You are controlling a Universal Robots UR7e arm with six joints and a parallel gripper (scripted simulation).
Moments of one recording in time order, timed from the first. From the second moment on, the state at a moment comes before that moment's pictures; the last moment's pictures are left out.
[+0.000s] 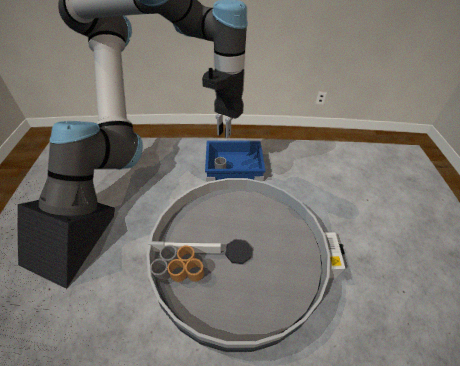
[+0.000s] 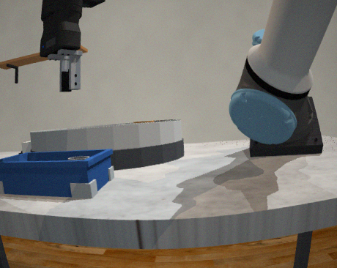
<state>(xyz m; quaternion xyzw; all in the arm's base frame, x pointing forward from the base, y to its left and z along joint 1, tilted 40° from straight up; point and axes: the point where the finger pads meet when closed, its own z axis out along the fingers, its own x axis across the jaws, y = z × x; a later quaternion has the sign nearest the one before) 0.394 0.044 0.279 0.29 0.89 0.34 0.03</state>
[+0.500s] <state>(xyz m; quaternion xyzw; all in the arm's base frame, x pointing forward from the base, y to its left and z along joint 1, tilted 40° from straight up) 0.380 0.019 0.254 0.27 0.90 0.33 0.04</state>
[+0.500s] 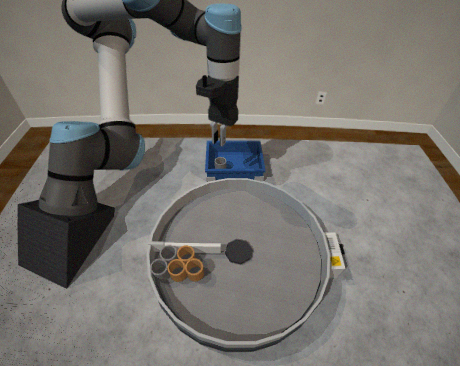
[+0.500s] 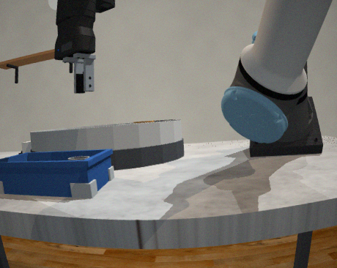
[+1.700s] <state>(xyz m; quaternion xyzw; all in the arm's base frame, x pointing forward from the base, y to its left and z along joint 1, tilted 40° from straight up) 0.340 -0.051 0.183 0.20 0.92 0.33 0.06</state>
